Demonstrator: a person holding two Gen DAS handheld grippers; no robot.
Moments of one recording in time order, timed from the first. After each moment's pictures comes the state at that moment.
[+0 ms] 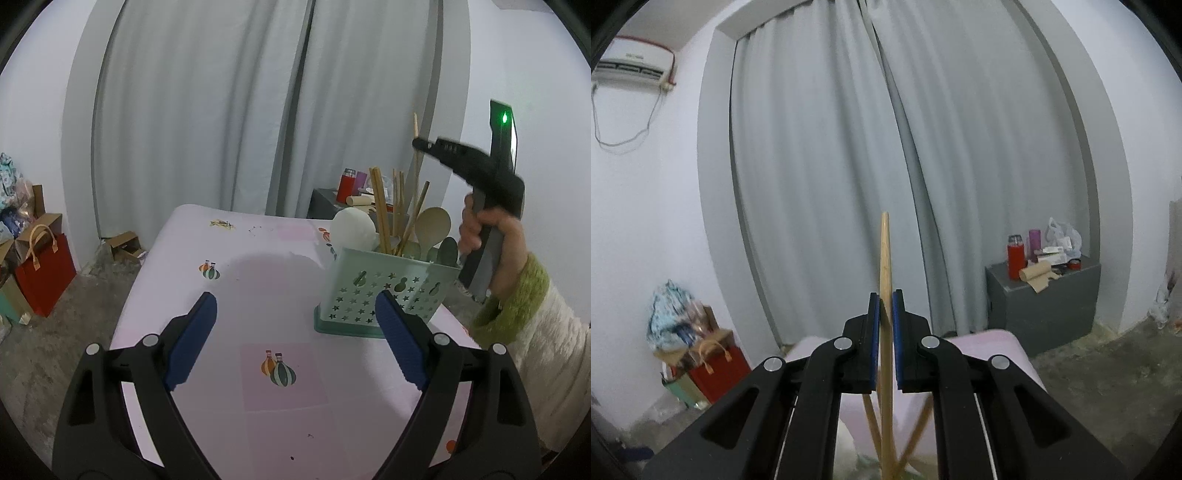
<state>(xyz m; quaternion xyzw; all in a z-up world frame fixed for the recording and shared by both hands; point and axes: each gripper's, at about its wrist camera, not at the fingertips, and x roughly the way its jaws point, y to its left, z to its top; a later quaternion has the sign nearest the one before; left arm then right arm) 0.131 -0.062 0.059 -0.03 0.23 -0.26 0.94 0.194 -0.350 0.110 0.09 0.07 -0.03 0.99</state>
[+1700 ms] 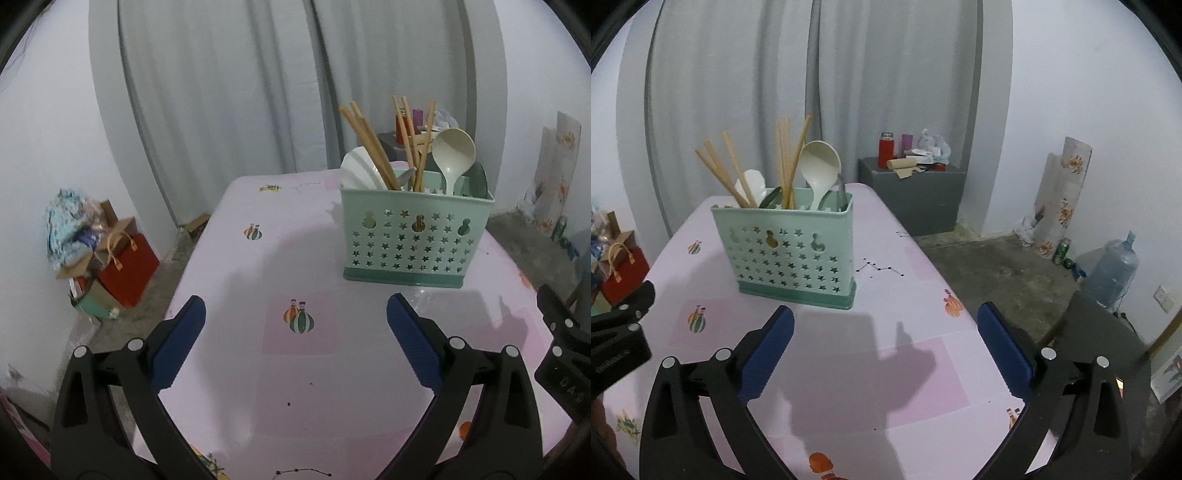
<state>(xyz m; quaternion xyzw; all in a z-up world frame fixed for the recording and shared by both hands) 0.085 -0.151 0.063 0.11 0.31 -0.09 0.94 0.005 -0.296 0.020 0.04 0.27 -0.28 0.92</state>
